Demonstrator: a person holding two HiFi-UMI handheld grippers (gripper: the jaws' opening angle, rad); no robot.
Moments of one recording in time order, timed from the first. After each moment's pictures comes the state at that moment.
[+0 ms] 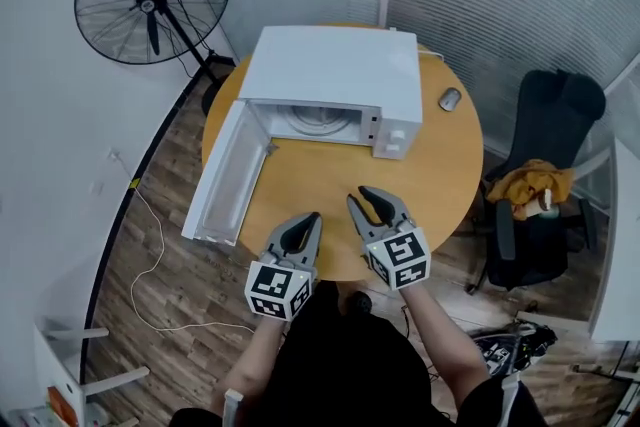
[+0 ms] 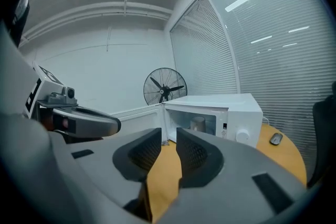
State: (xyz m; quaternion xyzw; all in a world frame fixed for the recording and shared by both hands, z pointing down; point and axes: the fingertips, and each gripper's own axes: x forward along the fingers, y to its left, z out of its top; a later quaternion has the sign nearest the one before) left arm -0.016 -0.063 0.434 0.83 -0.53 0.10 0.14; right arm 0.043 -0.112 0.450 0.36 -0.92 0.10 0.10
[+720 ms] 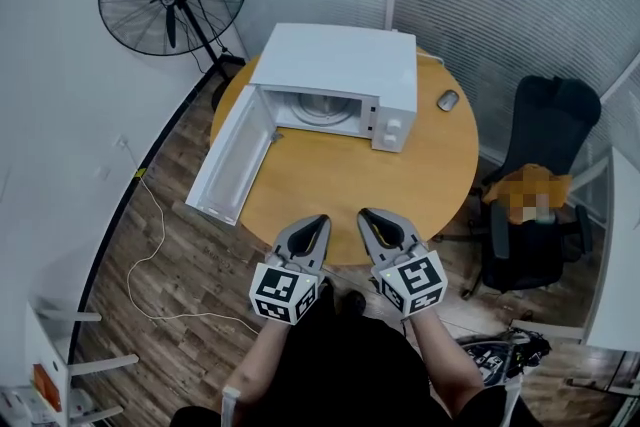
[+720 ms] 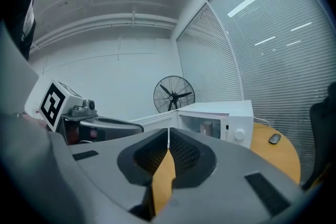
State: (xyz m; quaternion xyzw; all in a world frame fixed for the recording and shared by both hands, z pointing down) left arm 0.022 0.000 0.410 0.83 -0.54 0.07 0.12; right arm 0.079 -0.015 0.406 0.32 -0.94 0.10 0.06
